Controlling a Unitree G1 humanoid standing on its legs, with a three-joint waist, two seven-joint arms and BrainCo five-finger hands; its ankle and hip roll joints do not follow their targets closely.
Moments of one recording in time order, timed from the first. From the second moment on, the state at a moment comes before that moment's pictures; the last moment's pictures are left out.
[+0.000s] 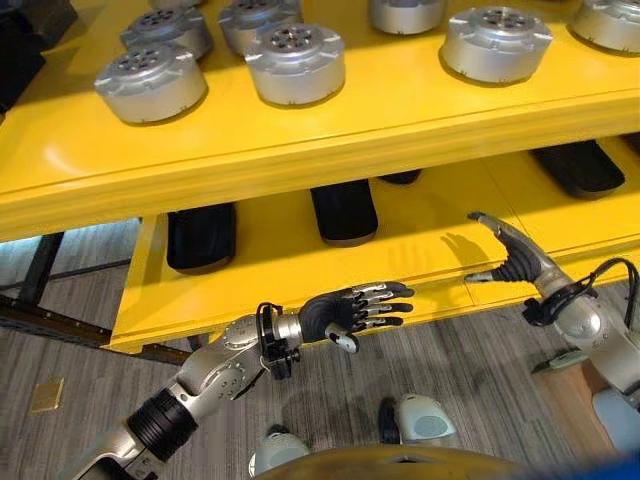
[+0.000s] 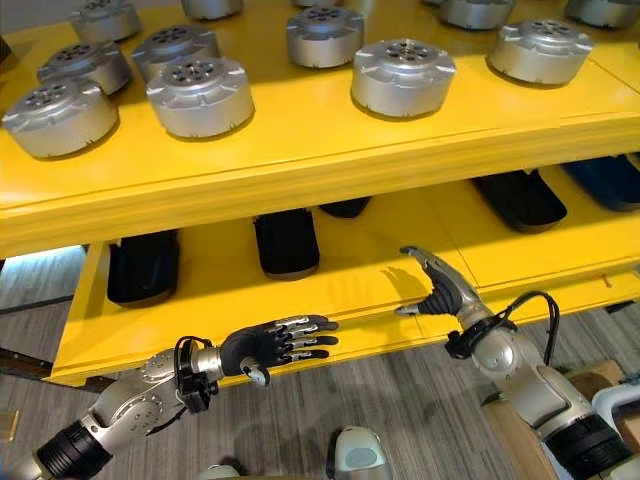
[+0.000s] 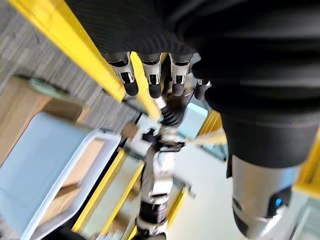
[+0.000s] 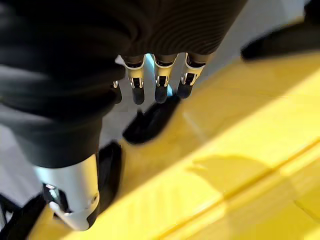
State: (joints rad) left arm -0.08 0.68 -0.55 -0.17 -0.92 0.07 -0.67; right arm 0.01 -0.92 0.32 -0.06 -0.07 -0.03 -0.12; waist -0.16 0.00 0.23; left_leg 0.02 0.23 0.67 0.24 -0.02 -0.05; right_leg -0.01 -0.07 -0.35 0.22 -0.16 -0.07
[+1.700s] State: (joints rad) left arm -0.14 0.61 -0.45 -0.21 -1.05 0.03 -0.73; right arm -0.30 -0.83 0.30 -0.01 -0.20 -0.01 -0.29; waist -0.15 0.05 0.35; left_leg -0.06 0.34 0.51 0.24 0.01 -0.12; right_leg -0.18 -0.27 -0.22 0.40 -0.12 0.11
